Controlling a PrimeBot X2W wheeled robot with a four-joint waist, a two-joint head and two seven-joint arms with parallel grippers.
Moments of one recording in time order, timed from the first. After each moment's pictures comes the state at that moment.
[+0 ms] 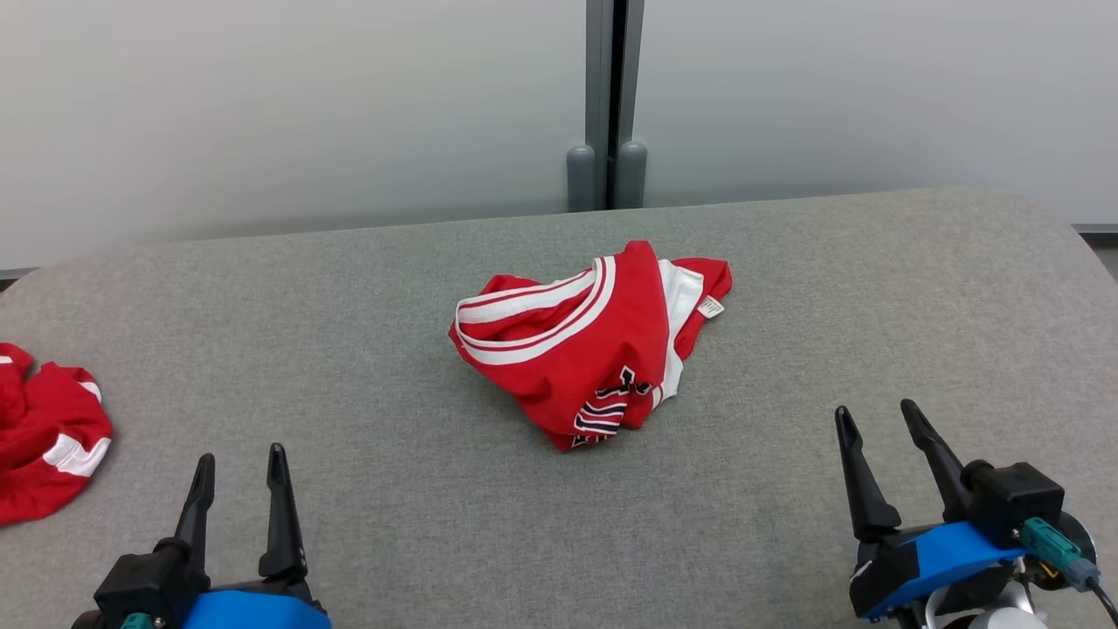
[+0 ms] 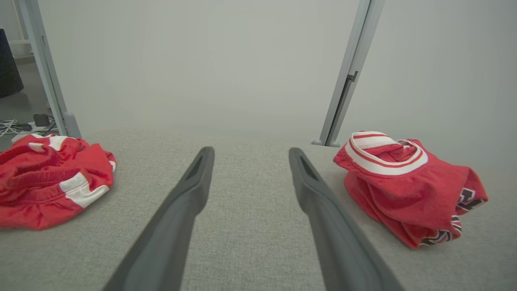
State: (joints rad) left arm 0.04 0.27 -0.21 0.14 -0.46 0.13 -0.26; right arm -0.06 -0.05 -0.02 0.15 0.11 0.13 -0.11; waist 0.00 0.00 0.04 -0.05
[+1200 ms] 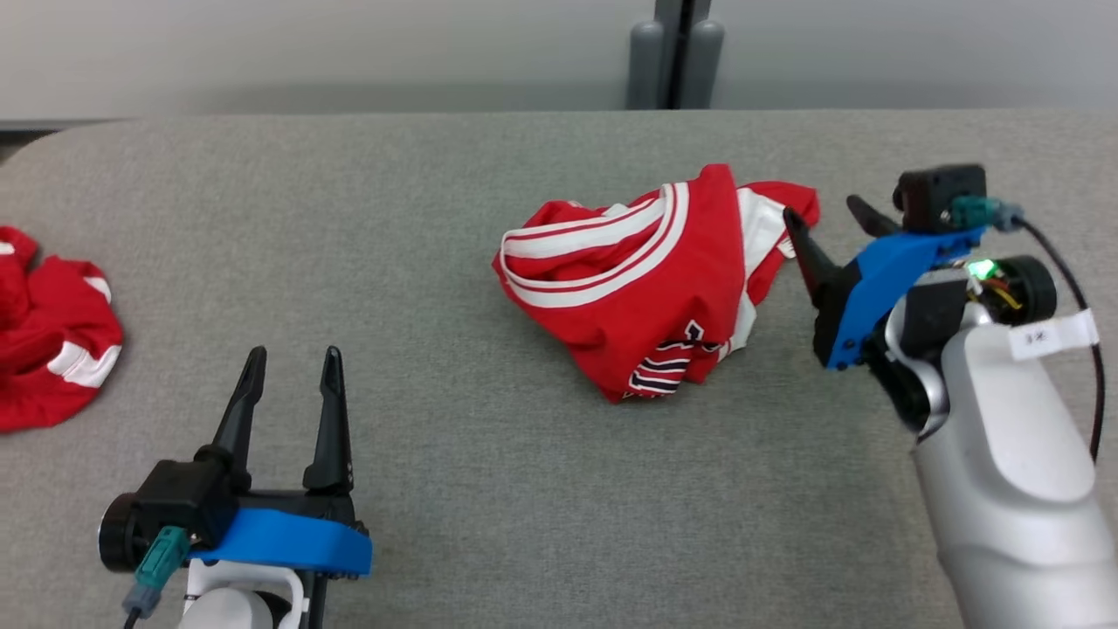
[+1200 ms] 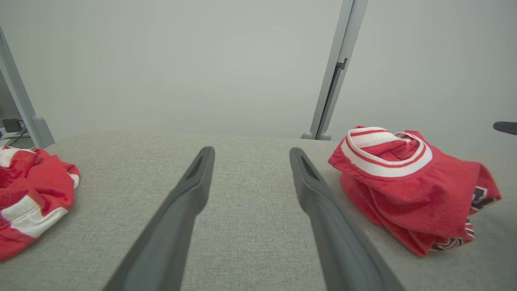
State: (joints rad) left arm -0.10 0.28 -0.28 0.07 -0.42 0.10 -0.22; right arm -0.62 -0.06 0.02 0.47 0.10 0.13 0.28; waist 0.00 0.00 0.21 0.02
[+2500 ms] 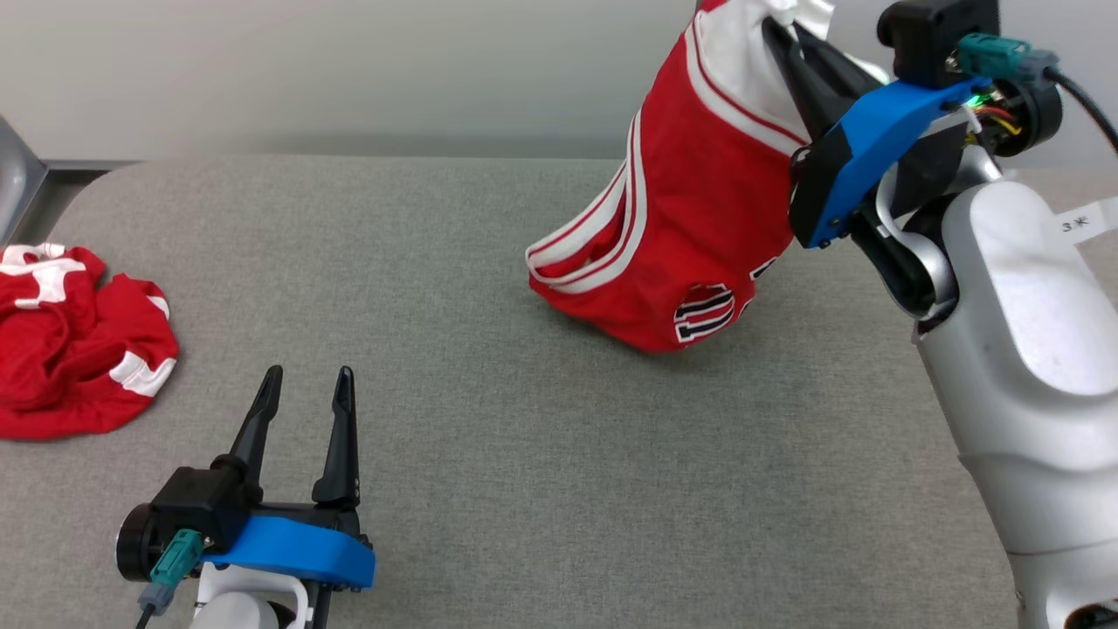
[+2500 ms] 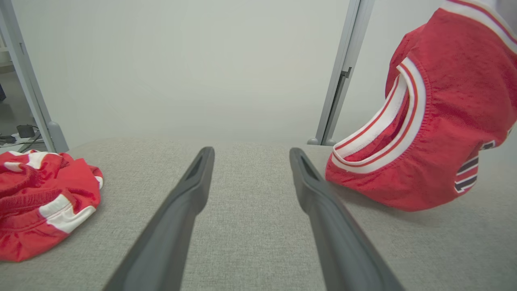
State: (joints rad) left arm -0.14 0.26 -0.29 0.20 -0.42 0.04 -0.26; right arm -0.91 -0.17 0.28 0.49 0.27 0.13 0.20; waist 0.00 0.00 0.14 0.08
